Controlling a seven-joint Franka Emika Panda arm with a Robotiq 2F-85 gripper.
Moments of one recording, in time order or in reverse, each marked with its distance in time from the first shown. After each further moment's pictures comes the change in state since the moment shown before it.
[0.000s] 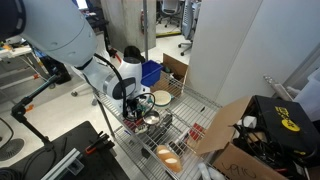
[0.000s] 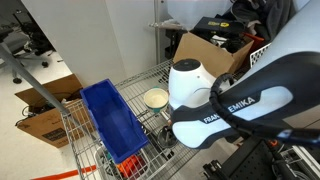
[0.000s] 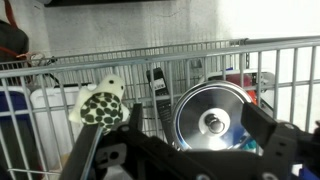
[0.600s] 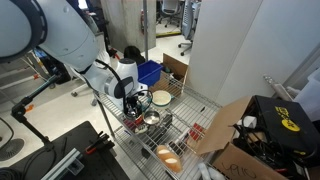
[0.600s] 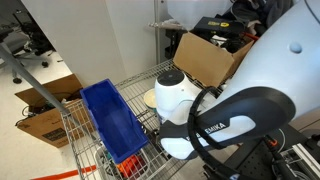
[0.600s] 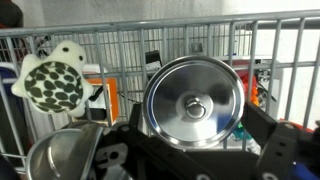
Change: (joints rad) arm 0.112 0.111 -0.062 0.111 -0.051 0.060 0.067
